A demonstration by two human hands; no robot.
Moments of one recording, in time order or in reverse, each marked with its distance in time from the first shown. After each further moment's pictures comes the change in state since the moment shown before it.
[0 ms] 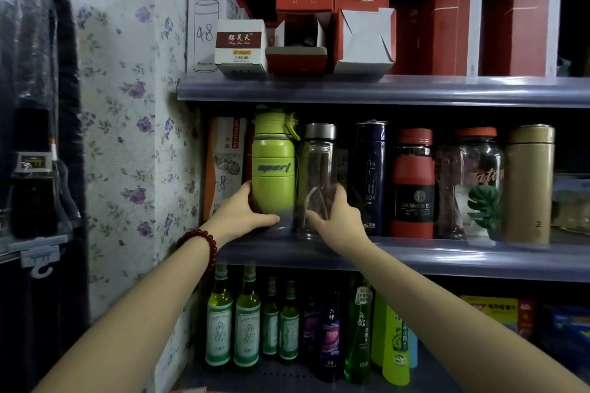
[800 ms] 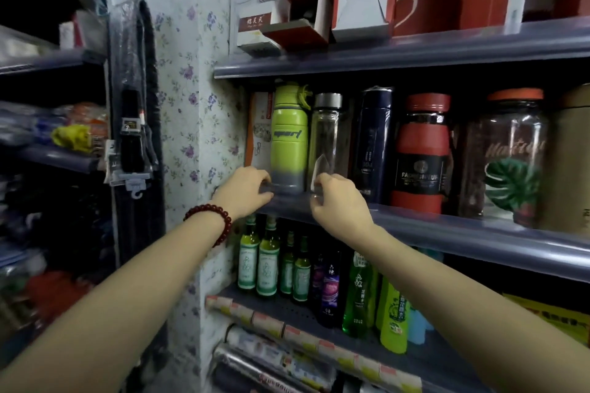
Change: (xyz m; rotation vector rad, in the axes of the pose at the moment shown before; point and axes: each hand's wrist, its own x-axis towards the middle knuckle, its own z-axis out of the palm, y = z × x) left_hand -0.093 0.072 0.026 0.834 0.213 -0.058; right_hand -0.037 0.022 -0.042 -0.172 -0.176 -0.491
